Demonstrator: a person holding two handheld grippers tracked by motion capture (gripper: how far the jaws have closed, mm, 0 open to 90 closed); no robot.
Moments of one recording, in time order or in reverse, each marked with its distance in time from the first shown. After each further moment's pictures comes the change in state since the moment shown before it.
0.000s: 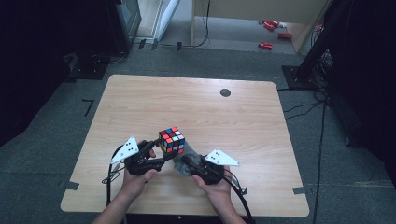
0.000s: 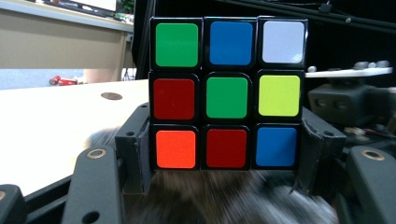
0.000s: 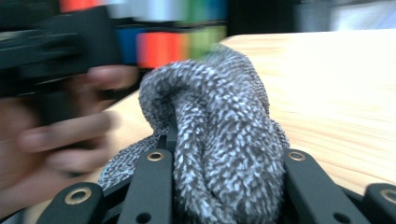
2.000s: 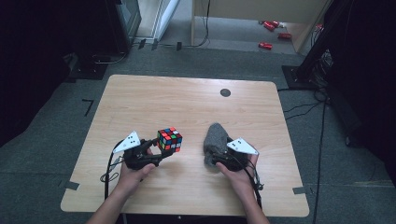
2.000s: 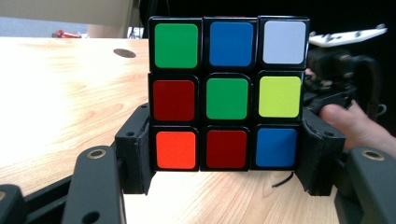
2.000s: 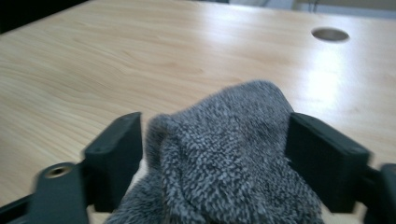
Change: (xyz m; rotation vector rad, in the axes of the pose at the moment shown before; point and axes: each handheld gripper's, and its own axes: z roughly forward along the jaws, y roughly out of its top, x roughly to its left) left arm 0.026 -0.003 0.001 0.151 0.032 -0.088; right arm -0.069 0.013 -0.021 0.123 -0.317 -0.128
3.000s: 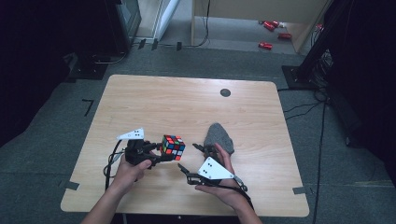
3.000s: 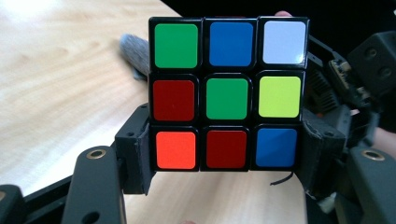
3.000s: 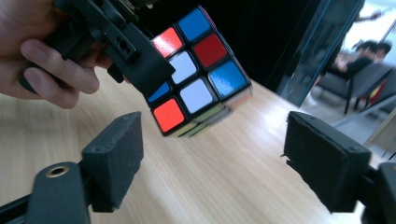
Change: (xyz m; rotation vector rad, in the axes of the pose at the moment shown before) left arm 0.019 0.008 0.010 0.242 -0.234 -0.135; right arm 0.081 -0.006 0.000 -0.290 0.272 -0.471
